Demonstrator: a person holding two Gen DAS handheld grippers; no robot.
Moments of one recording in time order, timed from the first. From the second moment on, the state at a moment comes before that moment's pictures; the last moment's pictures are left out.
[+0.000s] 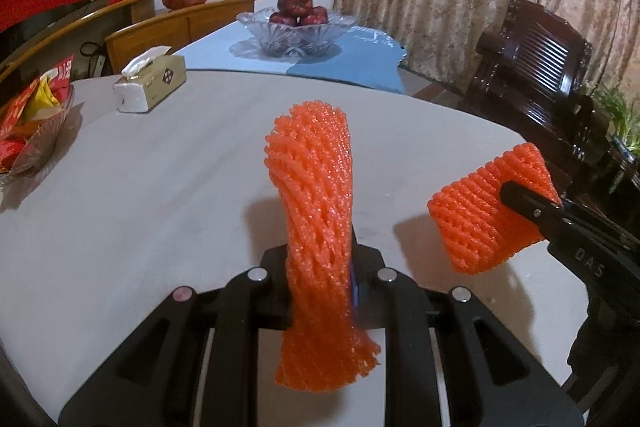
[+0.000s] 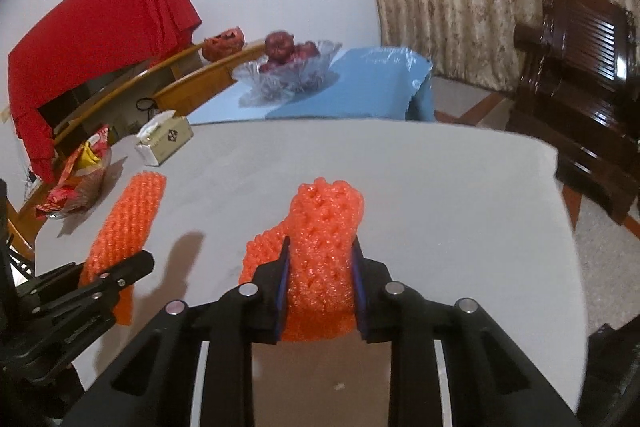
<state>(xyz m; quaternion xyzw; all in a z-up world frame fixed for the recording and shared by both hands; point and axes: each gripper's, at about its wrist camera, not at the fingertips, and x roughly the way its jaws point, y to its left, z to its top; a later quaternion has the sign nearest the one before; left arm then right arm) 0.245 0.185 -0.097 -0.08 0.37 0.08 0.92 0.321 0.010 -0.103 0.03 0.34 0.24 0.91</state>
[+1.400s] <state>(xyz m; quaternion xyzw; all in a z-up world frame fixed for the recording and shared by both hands) 0.155 -0.067 -0.023 -0.02 0.31 -0.15 0.94 0.135 -0.238 0.000 0.06 0.22 0.06 0.97</state>
